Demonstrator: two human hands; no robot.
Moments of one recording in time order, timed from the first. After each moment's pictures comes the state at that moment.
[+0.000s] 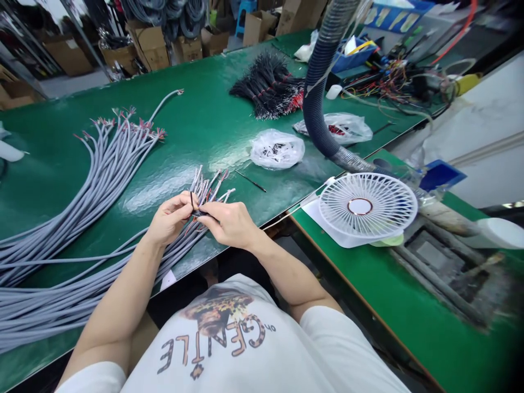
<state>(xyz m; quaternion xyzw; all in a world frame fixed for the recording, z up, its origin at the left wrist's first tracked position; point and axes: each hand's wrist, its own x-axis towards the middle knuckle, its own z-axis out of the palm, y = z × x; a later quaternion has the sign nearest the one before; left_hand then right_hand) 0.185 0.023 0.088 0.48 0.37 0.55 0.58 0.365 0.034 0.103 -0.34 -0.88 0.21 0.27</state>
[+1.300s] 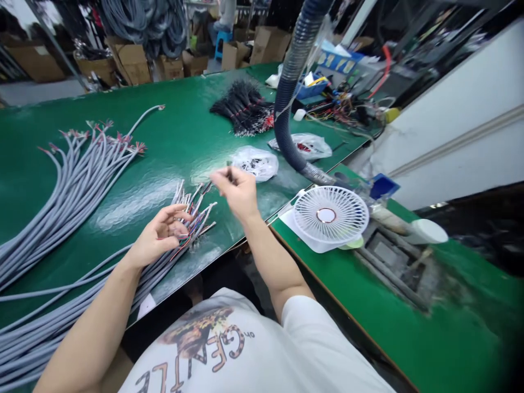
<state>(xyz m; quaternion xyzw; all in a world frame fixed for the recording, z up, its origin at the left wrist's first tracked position) 0.178 0.021 0.081 0.56 0.36 0.45 0.59 0.385 0.112 0.117 -0.39 -0.64 0.36 0.56</state>
